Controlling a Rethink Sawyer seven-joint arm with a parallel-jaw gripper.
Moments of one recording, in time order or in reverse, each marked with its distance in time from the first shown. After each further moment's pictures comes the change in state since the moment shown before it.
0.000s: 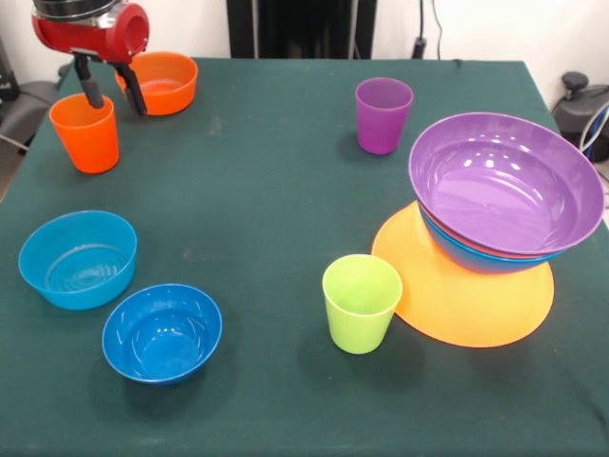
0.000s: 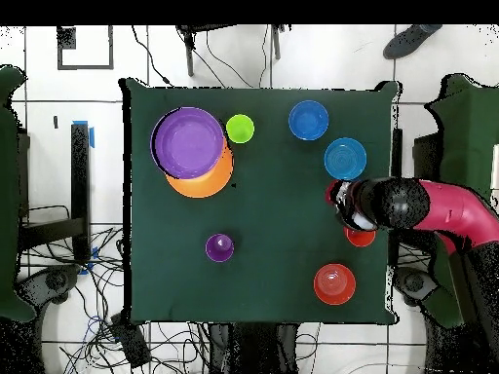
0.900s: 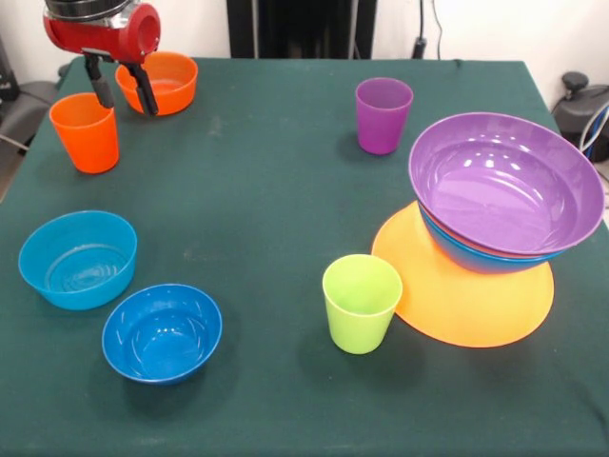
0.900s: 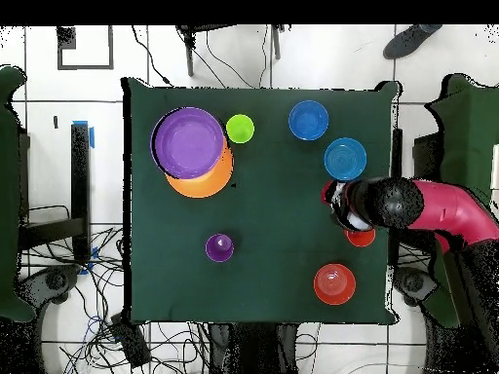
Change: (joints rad) arm 0.013 -0.001 -0.001 0.011 0.002 0.000 0.000
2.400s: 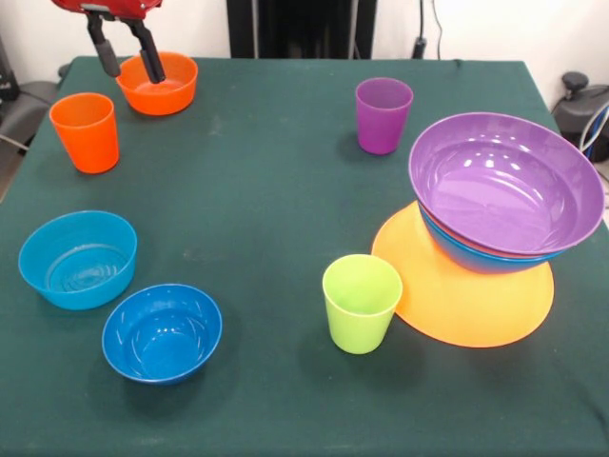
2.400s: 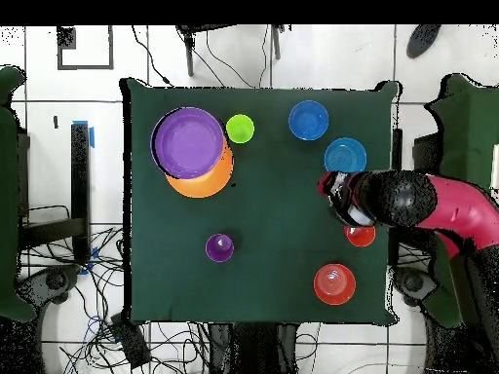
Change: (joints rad) arm 0.014 -0.094 -0.001 0.026 0.149 -0.001 0.000
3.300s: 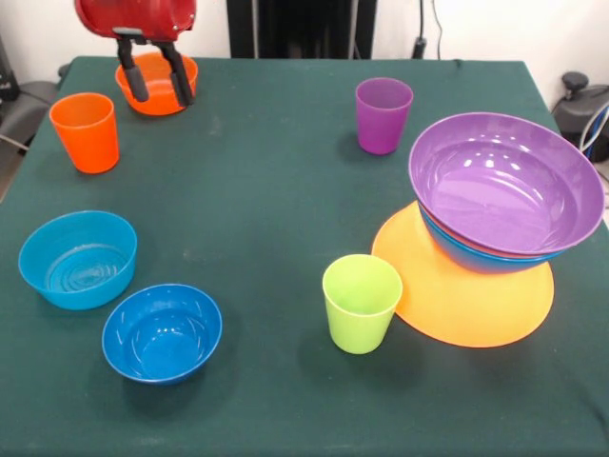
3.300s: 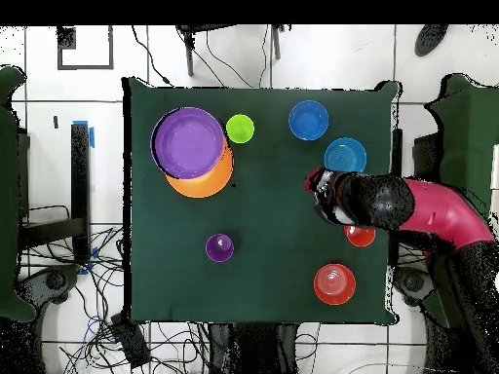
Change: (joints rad) arm 0.030 0.020 -0.024 0.044 0.010 -0.144 0.000
